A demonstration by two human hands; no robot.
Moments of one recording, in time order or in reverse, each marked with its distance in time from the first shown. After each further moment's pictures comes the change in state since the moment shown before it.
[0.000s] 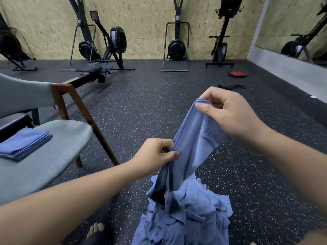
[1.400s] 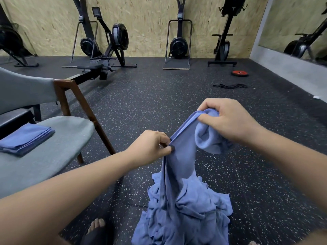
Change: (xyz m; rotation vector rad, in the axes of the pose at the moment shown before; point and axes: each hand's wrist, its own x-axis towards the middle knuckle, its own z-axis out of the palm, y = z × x) left_hand 0.010 -0.009 -0.024 0.319 -0.002 0.206; right_hand -0.006 -0.005 0.007 -0.227 -0.106 0.061
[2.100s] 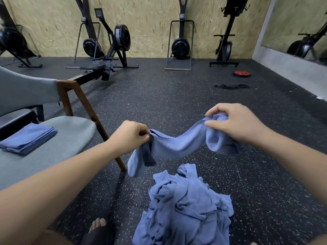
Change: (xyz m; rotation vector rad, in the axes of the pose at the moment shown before) left_hand -0.006 -0.048 -0.039 0.207 0.078 -0.237; right_hand -0.002 0.036 -0.007 -0.107 -0.039 0.164
